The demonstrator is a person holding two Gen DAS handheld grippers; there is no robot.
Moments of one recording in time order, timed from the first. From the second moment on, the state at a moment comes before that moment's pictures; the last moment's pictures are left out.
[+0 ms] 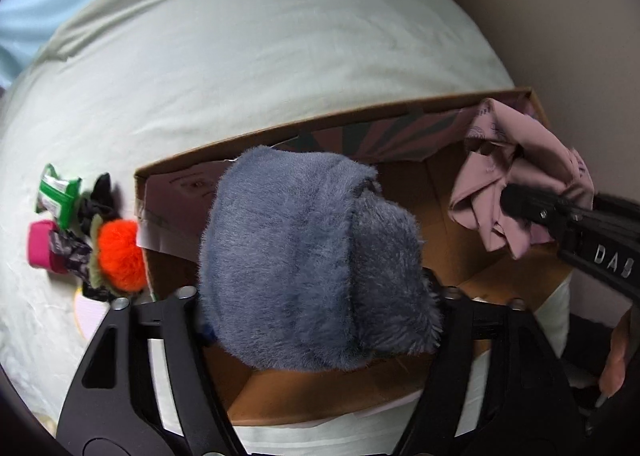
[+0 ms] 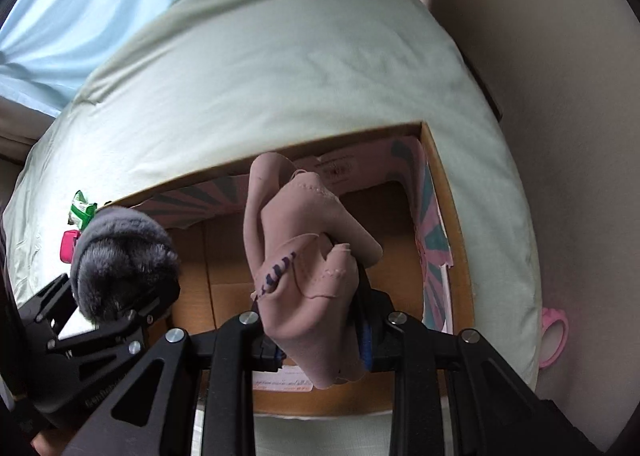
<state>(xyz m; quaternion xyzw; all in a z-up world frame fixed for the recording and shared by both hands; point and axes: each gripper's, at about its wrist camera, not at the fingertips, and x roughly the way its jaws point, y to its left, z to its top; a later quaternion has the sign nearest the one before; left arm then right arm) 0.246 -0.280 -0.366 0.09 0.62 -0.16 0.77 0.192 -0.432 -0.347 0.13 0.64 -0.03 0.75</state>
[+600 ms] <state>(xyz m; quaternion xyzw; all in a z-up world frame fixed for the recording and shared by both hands) 0.232 -0.270 -0.328 0.11 0.59 -0.17 0.78 0.181 -0.439 -0.317 0.12 0.60 -0.03 0.79</state>
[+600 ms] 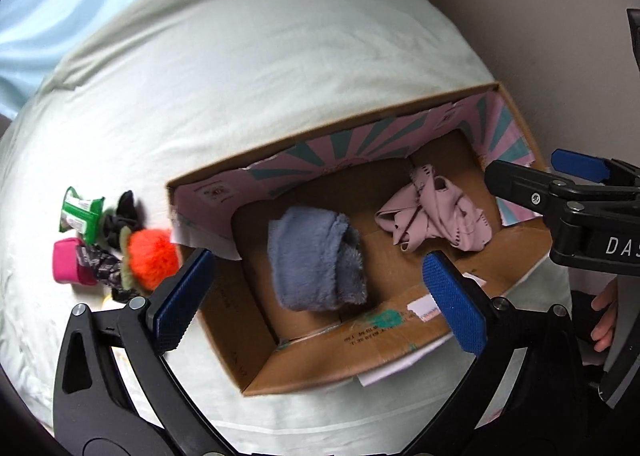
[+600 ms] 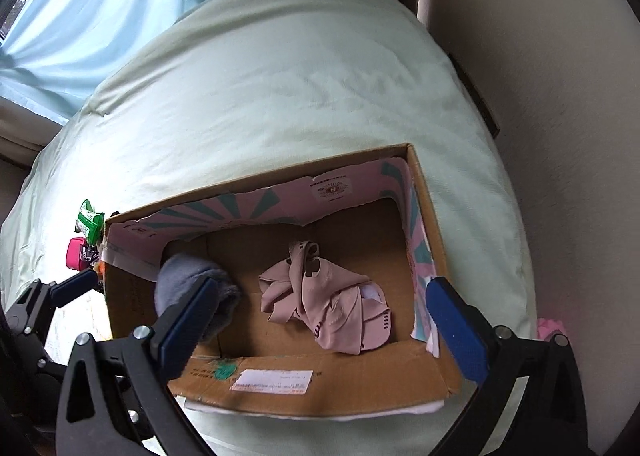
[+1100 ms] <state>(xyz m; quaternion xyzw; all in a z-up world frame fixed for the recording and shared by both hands) 0.172 -0.202 -0.200 0.04 0.50 -0.17 0.85 0.128 -0.382 -0.176 0.07 0.51 -0.01 0.86</state>
